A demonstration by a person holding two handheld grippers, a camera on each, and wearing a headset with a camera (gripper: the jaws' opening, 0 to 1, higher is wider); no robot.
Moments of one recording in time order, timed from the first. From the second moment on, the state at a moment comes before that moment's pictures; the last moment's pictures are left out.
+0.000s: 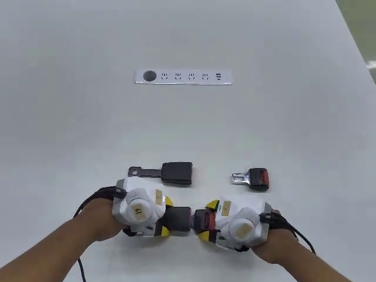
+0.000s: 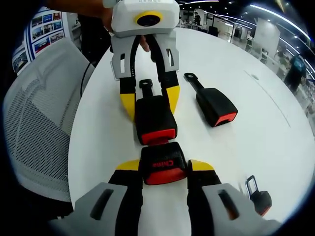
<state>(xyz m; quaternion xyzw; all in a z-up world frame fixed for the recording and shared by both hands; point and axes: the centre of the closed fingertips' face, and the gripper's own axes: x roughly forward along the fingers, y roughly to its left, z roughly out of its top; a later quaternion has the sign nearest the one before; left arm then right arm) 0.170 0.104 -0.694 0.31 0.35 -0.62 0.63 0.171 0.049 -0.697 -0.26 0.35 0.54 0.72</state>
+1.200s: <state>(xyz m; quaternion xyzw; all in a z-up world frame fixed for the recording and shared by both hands) 0.176 0.101 -0.688 0.26 0.34 -0.64 0.64 0.177 0.041 -0.692 -0.25 0.29 0.58 0.72</state>
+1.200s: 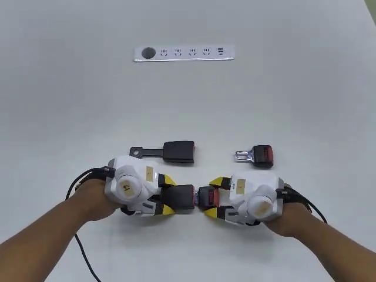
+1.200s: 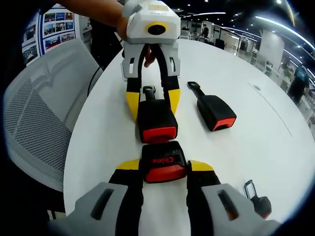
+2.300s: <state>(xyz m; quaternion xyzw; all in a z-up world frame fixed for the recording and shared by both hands) 0.176 0.099 -0.689 0.26 0.34 -0.64 0.64 0.175 0.041 -0.684 -0.22 0.29 0.57 0.74</state>
